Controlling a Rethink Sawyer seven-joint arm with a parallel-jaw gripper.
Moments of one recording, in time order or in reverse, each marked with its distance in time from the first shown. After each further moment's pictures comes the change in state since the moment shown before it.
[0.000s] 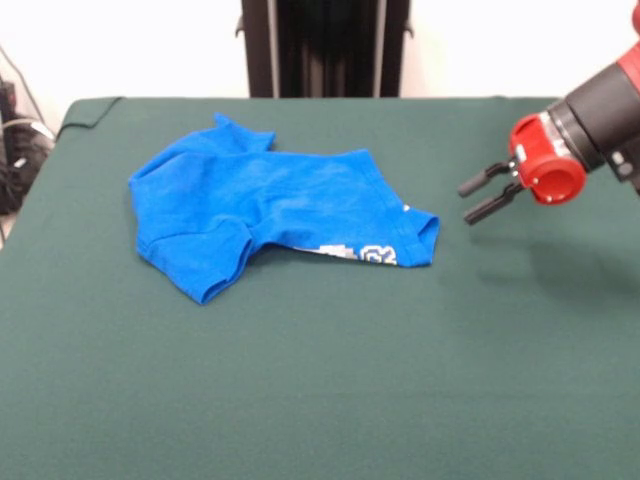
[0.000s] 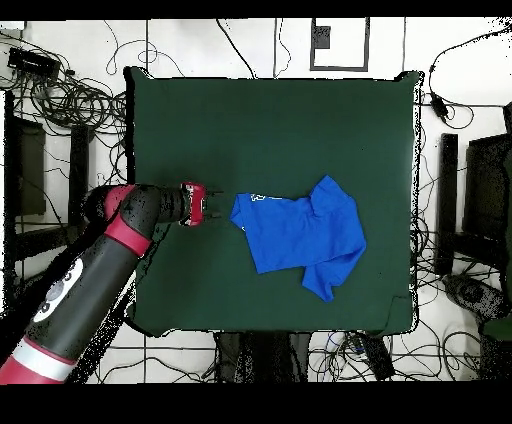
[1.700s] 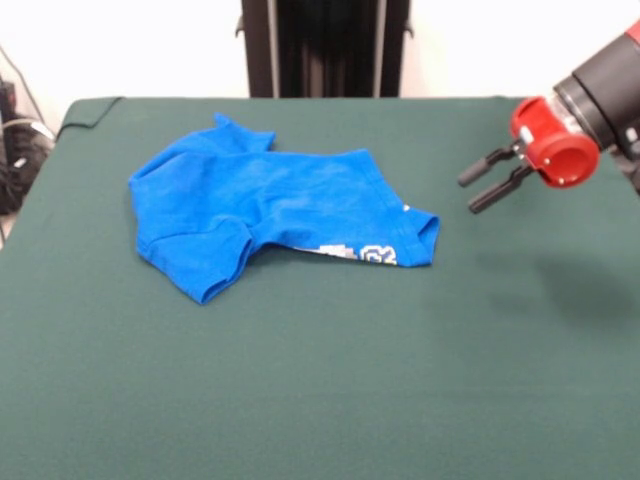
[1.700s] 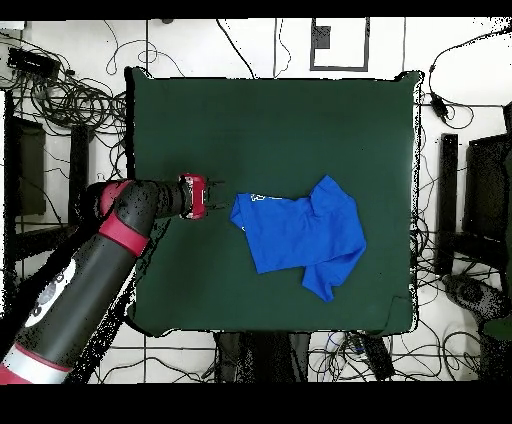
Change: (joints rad) arm -0.013 -0.070 0.019 0.000 -0.098 -0.058 0.000
